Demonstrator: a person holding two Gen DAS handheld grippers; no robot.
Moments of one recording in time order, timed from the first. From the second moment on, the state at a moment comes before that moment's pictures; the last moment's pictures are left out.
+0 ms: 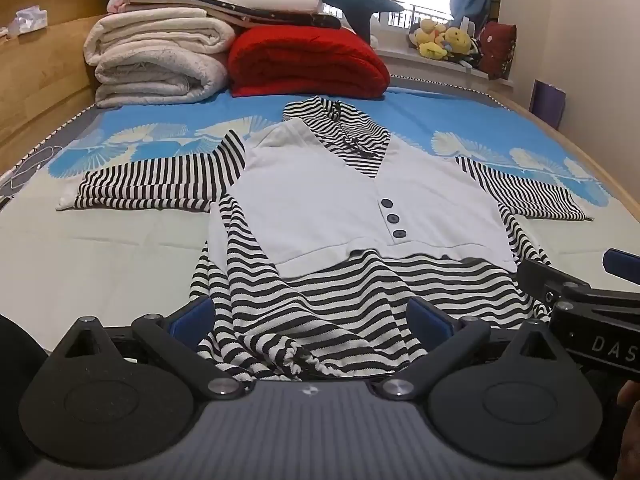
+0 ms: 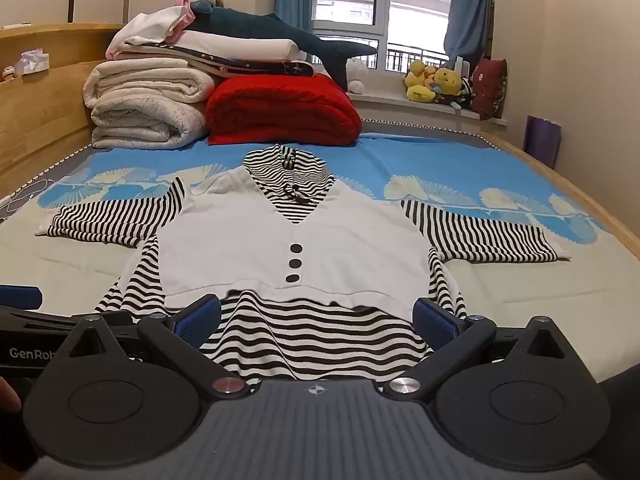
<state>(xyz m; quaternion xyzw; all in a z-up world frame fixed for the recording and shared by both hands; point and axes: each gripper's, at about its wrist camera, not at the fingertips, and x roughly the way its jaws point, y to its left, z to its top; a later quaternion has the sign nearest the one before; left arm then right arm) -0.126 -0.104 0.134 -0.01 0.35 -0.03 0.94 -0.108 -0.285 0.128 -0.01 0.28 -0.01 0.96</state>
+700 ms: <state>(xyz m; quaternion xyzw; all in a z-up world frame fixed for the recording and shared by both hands) -0.102 -0.108 0.112 -0.01 0.35 -0.03 0.93 -0.107 -0.286 0.127 -0.01 0.28 -0.01 0.96</state>
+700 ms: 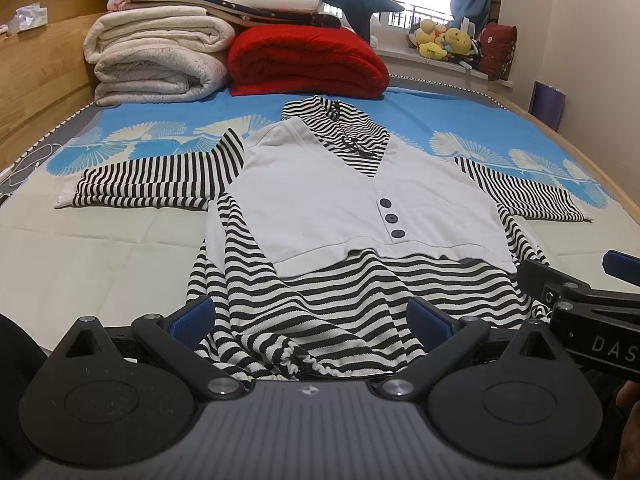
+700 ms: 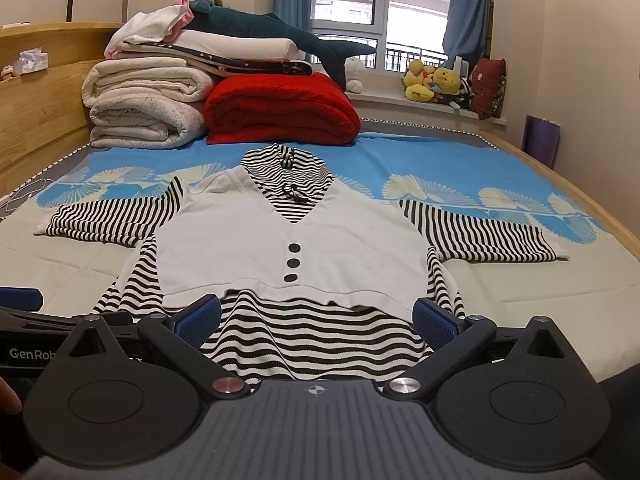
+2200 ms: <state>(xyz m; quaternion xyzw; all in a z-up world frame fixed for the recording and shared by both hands) 0.137 -0.039 0.151 0.02 0.26 -0.03 0.97 -0.106 -0.318 0.143 0.00 0.25 -0.08 0.97</state>
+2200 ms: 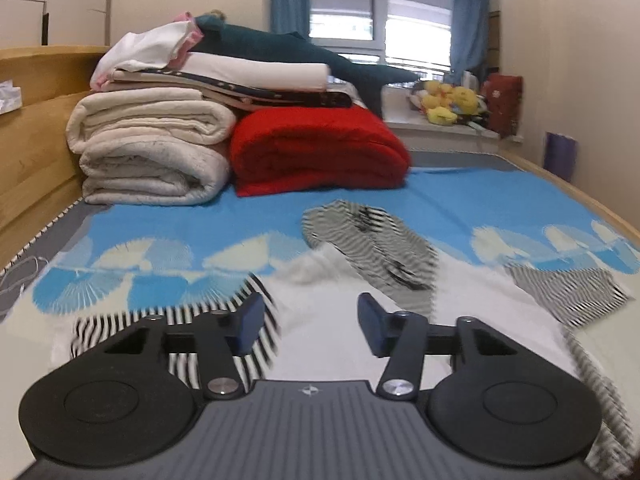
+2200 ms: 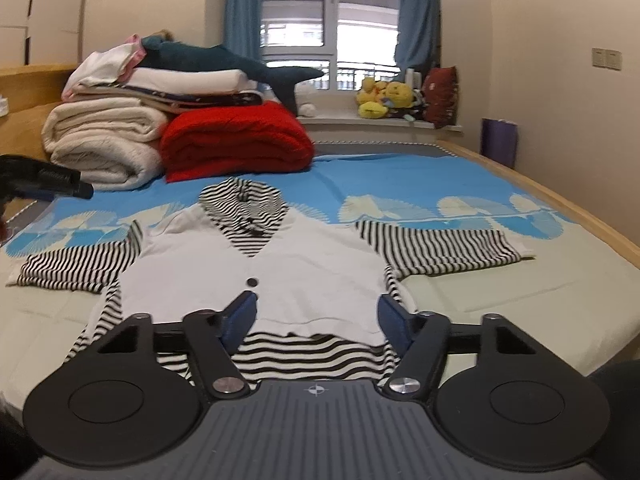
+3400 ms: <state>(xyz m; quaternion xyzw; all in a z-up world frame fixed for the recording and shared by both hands) 0.269 0.298 -0.020 -0.37 0.38 0.32 0.78 0.209 -0.291 0.131 0.01 0.22 0.05 0.97</state>
